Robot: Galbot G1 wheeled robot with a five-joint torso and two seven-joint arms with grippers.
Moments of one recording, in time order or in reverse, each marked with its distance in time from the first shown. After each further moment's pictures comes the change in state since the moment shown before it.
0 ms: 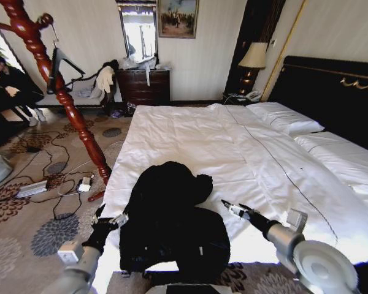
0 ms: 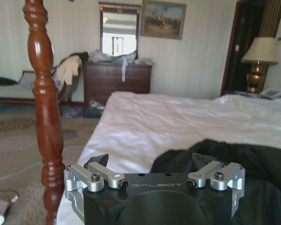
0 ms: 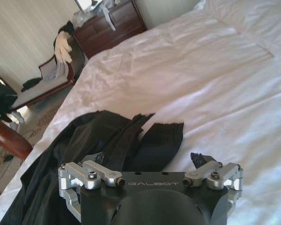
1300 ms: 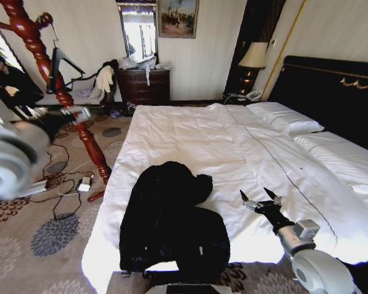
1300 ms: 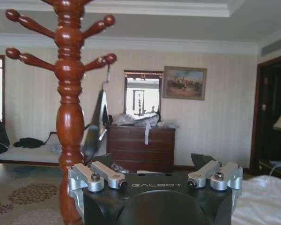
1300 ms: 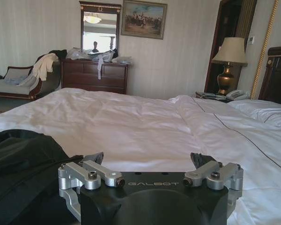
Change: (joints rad) left arm -1.154 0.746 -0.038 0.249 -1.059 0.367 -0.430; right arm -0.077 0.084 0.017 -0.060 -0.705 0.328 -0.176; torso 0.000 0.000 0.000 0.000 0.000
